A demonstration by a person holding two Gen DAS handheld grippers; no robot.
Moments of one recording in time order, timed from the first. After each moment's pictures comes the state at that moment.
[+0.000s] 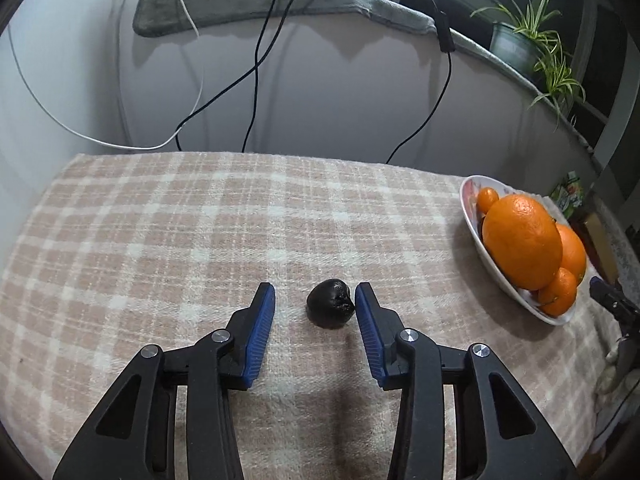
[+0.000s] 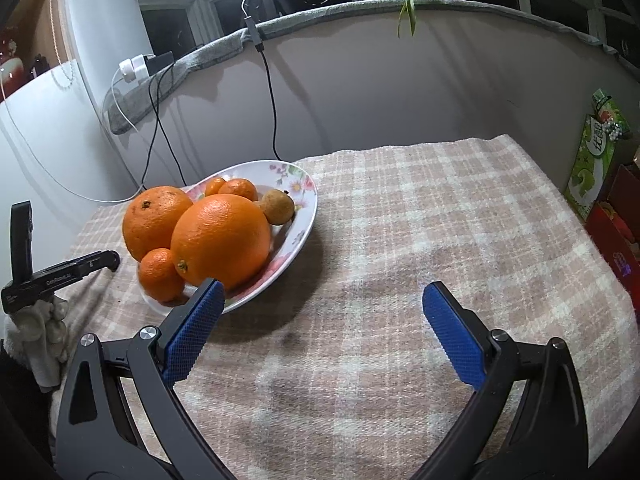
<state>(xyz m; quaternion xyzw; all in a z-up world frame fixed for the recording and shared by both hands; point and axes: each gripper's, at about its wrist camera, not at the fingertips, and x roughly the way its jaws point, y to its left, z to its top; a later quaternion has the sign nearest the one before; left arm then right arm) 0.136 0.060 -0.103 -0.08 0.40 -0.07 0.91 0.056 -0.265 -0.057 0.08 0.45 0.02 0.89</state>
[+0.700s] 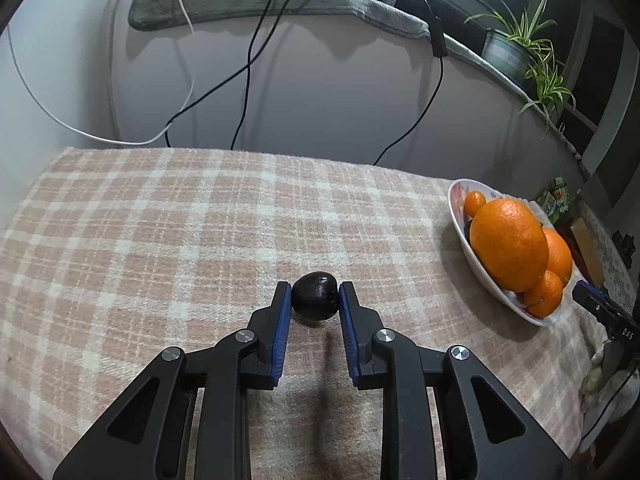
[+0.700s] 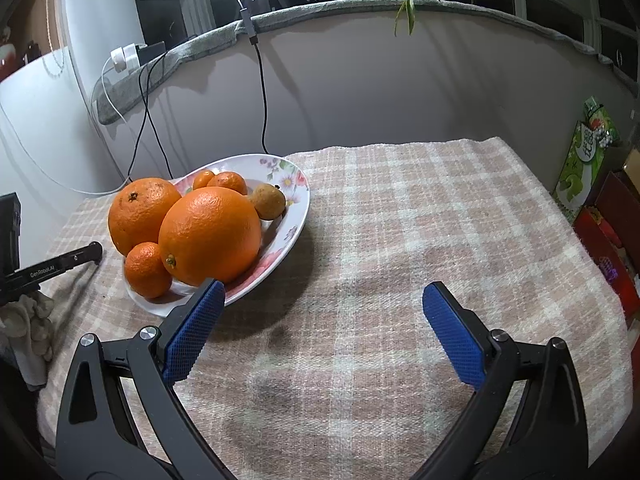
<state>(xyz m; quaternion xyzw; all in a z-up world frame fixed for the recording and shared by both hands) 0.136 0.063 -0.102 -0.10 0.39 -0.09 0.91 0.057 -0.263 -0.058 0.07 0.46 0.00 0.89</state>
